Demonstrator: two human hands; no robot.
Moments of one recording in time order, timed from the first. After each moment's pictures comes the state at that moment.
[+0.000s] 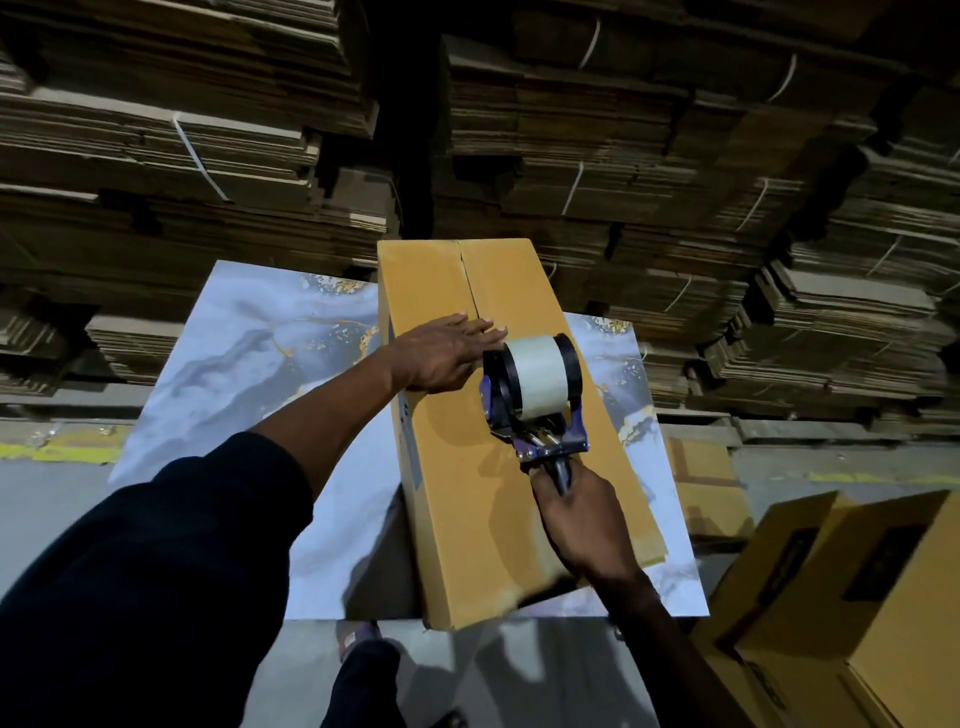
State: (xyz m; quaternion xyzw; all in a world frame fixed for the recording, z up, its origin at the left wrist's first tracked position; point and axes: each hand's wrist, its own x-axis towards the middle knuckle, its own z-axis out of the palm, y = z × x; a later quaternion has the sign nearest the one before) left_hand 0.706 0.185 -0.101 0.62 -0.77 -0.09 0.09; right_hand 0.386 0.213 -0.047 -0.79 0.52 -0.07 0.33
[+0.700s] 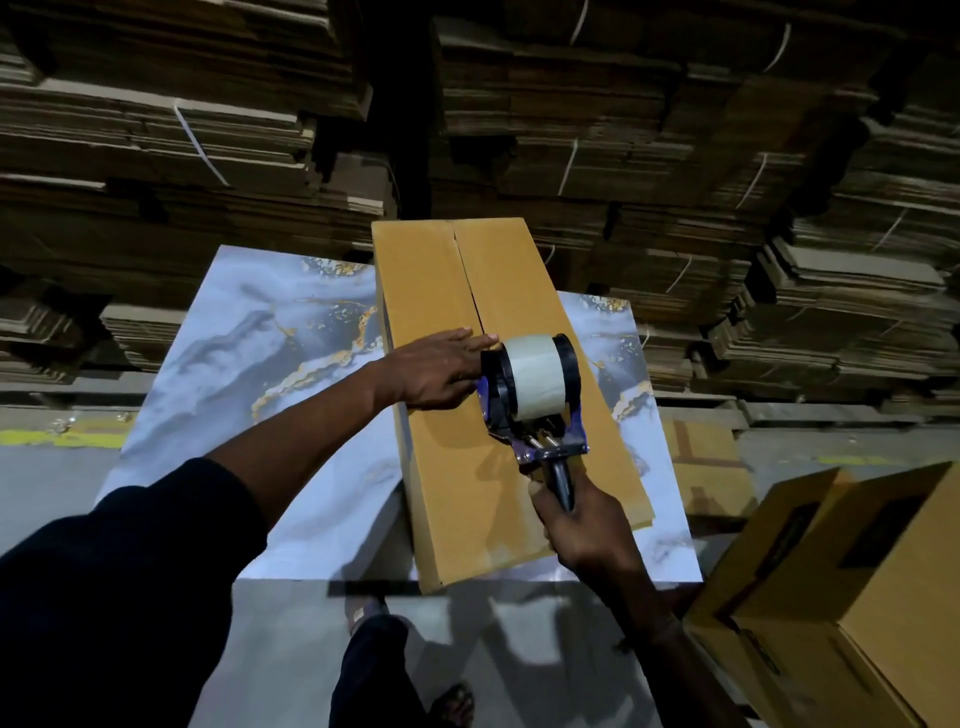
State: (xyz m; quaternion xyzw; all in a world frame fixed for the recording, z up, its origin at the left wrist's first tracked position) left_hand 0.660 0.226 -0.111 0.58 -0.80 -0.08 0.10; right_hand 0.328 0.241 -0.054 -0.78 0.48 -0.06 0.39
